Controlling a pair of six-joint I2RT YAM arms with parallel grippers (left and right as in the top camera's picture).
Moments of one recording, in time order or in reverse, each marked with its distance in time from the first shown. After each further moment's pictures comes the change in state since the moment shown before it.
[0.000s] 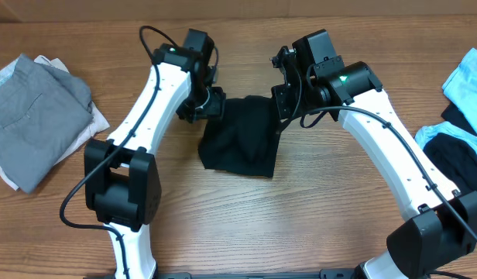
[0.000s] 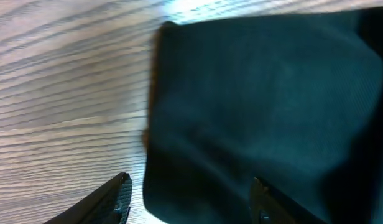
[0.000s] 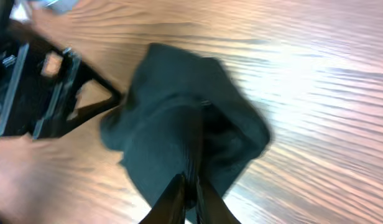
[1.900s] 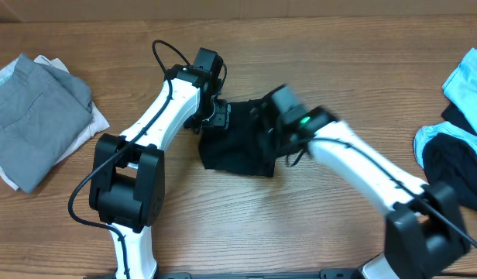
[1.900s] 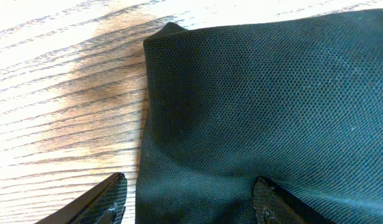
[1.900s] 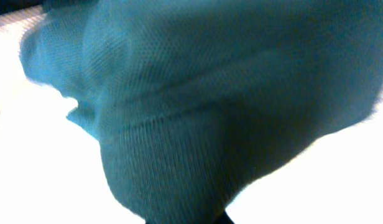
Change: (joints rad) left arm -0.029 0.000 -0.197 0.232 -0.072 -0.023; right arm 0.132 -0.019 -0.355 0.185 0.084 0.069
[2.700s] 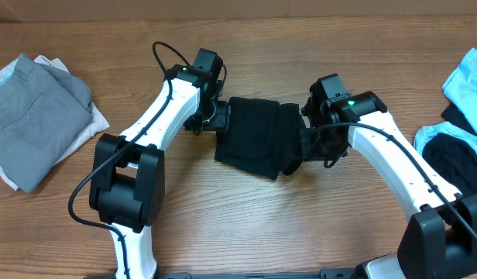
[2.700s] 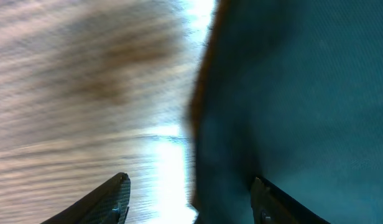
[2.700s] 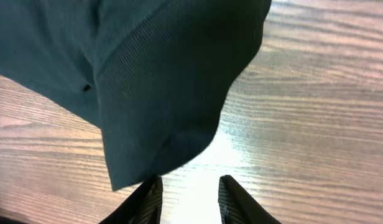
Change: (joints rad) left arm 0.000 0.000 0.001 -0.018 0.035 0.000; right arm -0.214 -0.061 0.005 -0.301 -0.018 0.003
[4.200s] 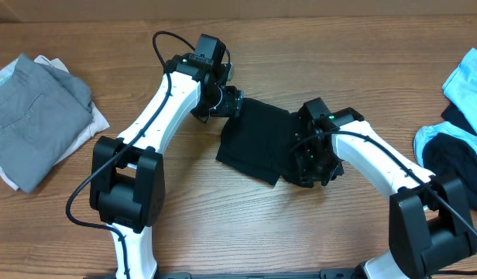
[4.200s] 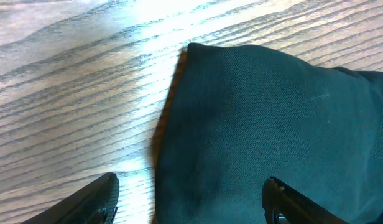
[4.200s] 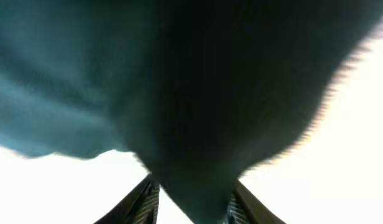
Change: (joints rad) left arm -0.007 0.000 0.098 0.047 0.132 0.005; right arm 0.048 0.073 -0.159 0.041 0.108 0.055
